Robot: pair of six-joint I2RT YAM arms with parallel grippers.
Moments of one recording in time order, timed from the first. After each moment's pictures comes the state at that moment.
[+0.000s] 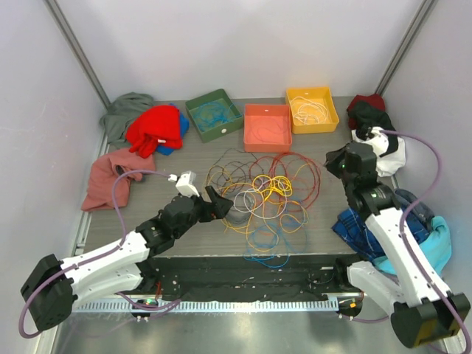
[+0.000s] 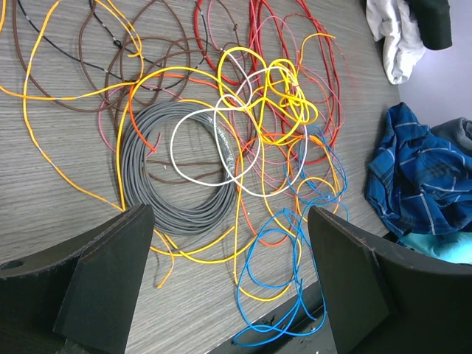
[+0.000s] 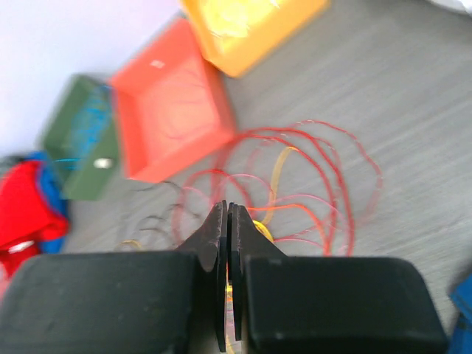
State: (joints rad) left arm -0.86 0.90 0.39 0.15 -0.24 -0.84; right arm 0.22 0.93 0.86 -0.38 0.33 0.73
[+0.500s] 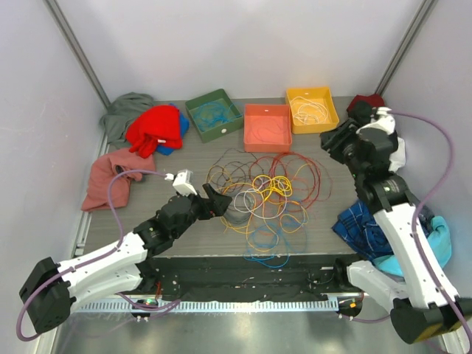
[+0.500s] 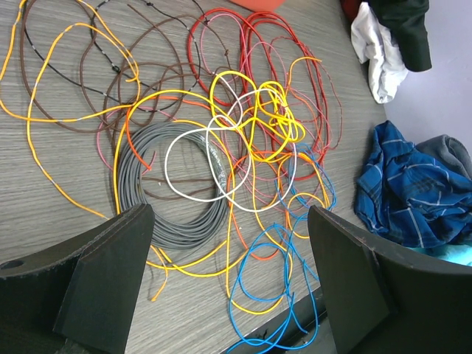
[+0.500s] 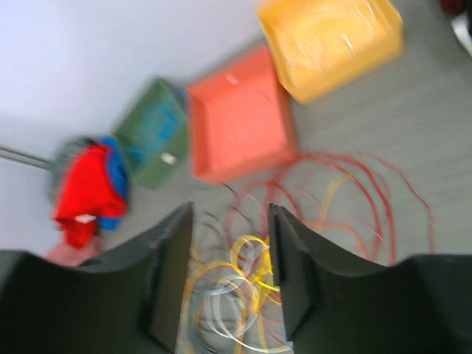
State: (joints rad) left arm -0.86 0.87 0.39 0.17 -0.28 -0.83; right arm 0.23 0.93 1.13 -0.45 0.19 0.66
